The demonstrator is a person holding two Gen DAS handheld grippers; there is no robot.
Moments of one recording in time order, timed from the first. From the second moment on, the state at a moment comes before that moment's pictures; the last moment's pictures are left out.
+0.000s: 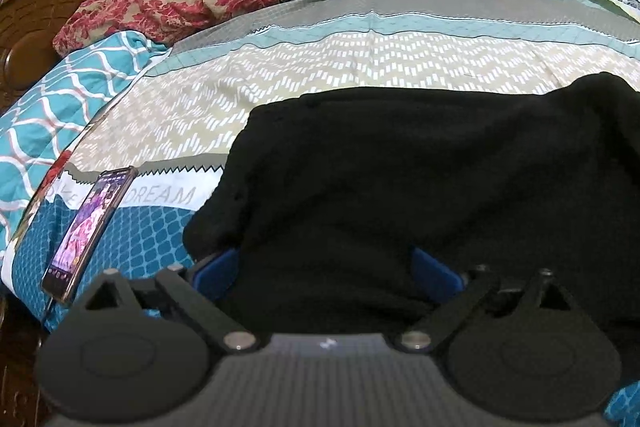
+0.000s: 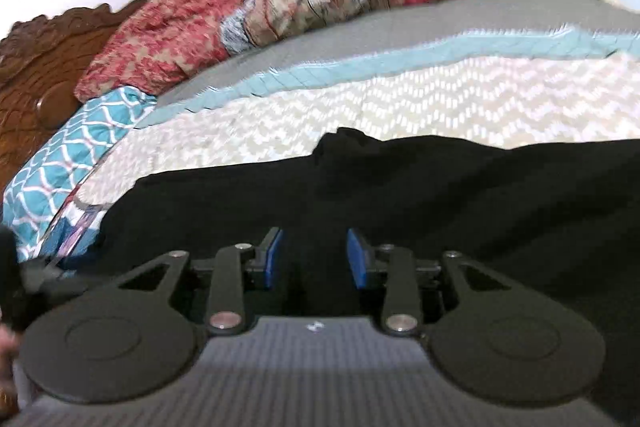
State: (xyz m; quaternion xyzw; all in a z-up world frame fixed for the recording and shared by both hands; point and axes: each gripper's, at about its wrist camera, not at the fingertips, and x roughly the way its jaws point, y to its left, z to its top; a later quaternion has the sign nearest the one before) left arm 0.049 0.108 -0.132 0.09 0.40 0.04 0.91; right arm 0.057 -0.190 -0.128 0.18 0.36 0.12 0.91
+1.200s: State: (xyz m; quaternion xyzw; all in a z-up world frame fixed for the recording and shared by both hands) left arm 0.067 -0.098 -0.088 0.14 0.39 -0.14 0.90; right arm -0.110 -0.426 -0.122 0.28 0.18 -0.16 0.93
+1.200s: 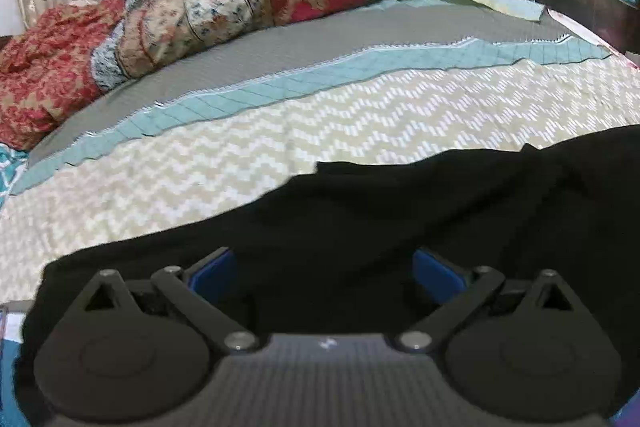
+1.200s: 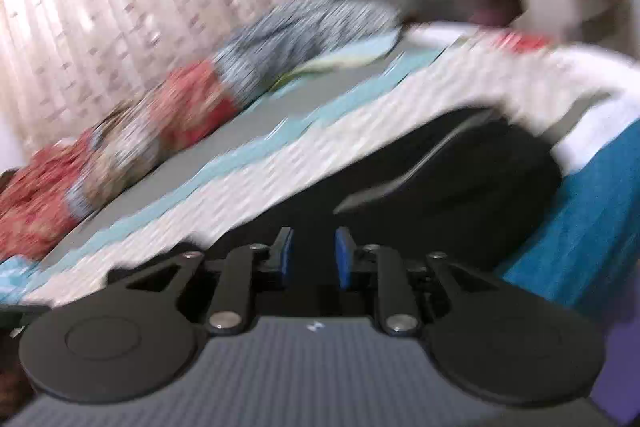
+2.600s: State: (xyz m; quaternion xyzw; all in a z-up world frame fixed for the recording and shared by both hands) left arm 0.074 -0.116 -0.125 0.12 0.44 -0.09 0.88; right arm -0.140 -0.564 -0.154 0.36 0.17 -0.21 0.89
